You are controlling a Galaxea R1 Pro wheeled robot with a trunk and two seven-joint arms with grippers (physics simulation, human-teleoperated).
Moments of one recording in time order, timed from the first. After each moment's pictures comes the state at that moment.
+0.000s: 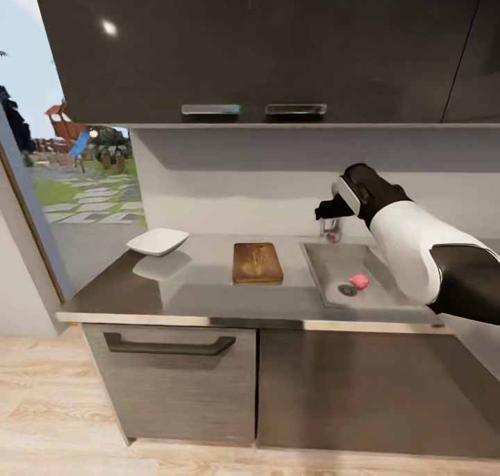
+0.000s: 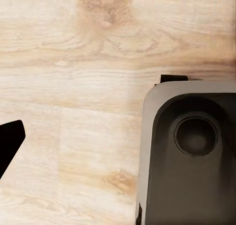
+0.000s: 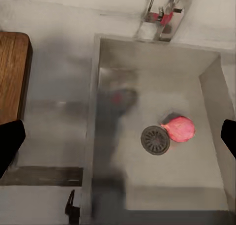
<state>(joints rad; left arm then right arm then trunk) 0.00 0.04 0.00 0.03 0.00 -0.37 0.18 -1.63 0.01 0.01 -0.24 0.14 0.94 -0.01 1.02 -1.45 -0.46</state>
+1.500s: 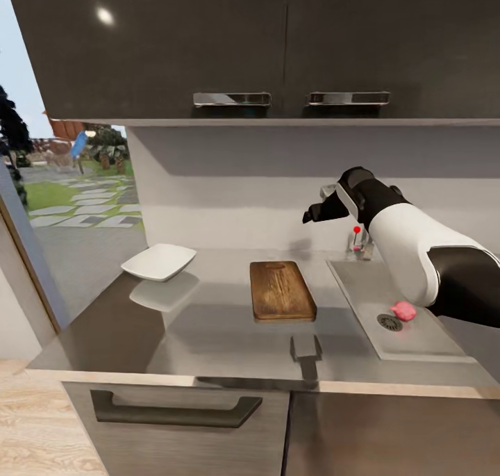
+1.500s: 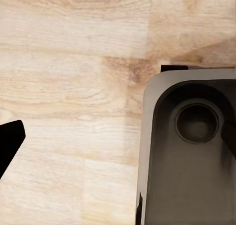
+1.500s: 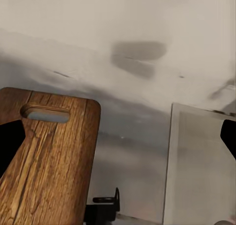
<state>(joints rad) 0.00 0.04 0.00 0.05 0.00 -0.37 0.18 -1.62 0.01 0.03 -0.23 0.25 0.90 0.27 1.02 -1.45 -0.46</state>
